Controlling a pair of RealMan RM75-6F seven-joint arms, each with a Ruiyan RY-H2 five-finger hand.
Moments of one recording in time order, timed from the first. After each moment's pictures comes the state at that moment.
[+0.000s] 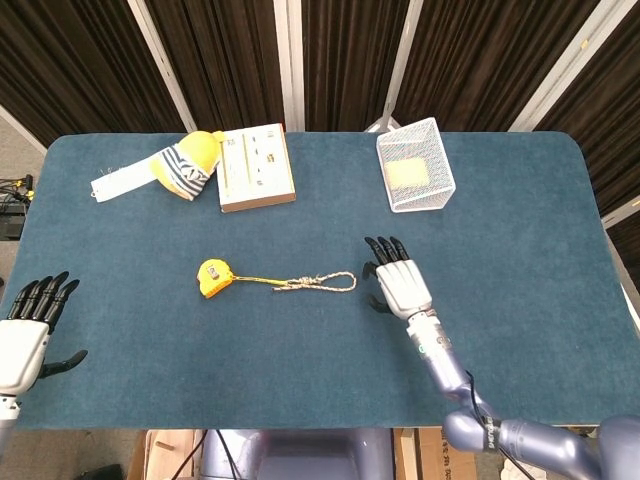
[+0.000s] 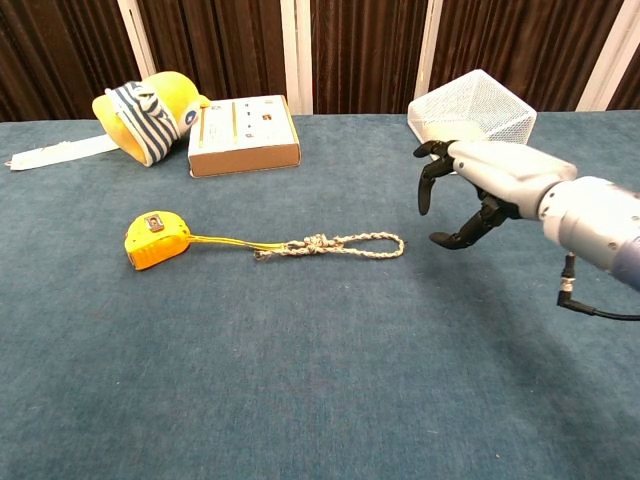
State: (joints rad) left arm -0.11 -1.15 -0.01 -1.56 1.58 1.50 0.01; right arm 0.63 -1.69 0.28 -1.40 -1.18 1.01 -0.39
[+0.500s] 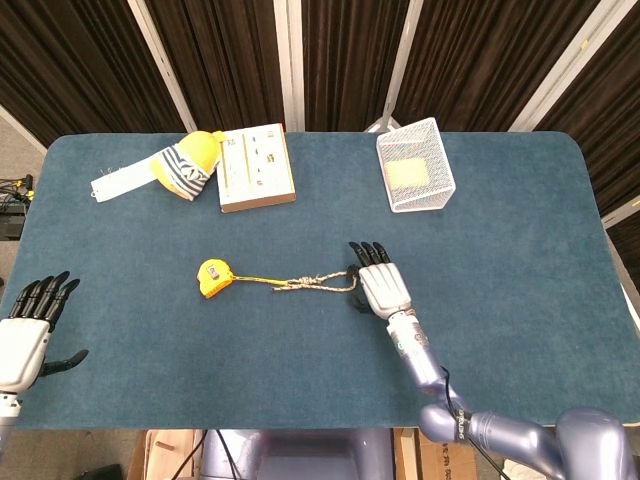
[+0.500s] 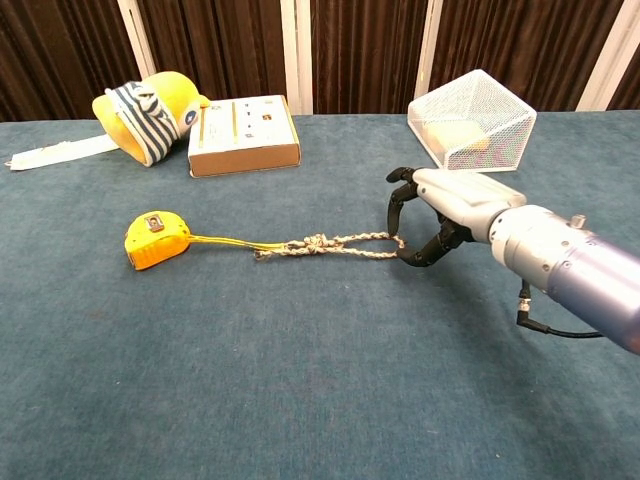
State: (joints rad) left arm -0.12 -1.15 -0.01 -1.56 1.56 1.48 -0.01; right arm 0.69 -1.83 0.28 -1.25 -1.15 0.99 -0.34
